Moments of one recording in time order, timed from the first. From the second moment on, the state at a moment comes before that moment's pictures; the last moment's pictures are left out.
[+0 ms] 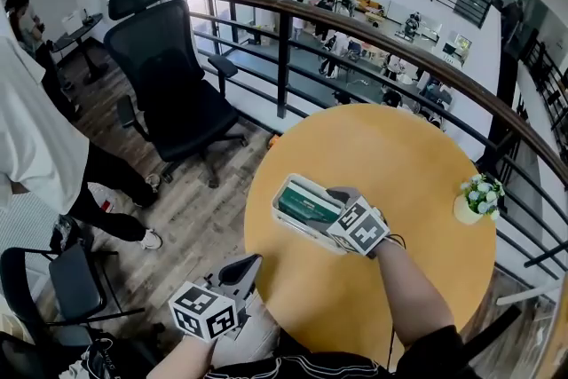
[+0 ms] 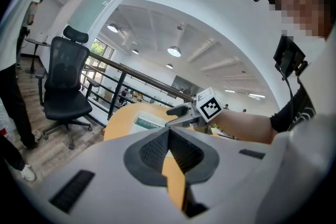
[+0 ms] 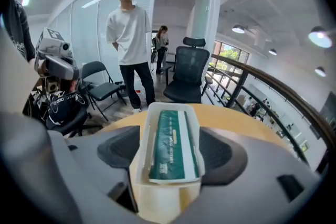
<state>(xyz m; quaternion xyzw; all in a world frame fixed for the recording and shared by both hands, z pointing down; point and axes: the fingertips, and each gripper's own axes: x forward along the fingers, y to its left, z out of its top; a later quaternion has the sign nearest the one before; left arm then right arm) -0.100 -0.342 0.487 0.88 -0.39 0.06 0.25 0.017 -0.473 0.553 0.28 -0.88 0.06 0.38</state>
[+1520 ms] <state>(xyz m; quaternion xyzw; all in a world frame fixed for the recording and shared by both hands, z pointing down) -0.050 -0.193 0.404 0.96 -0.26 0.03 0.11 0.038 -0.180 0.412 0.40 -0.91 0.08 -0.03</state>
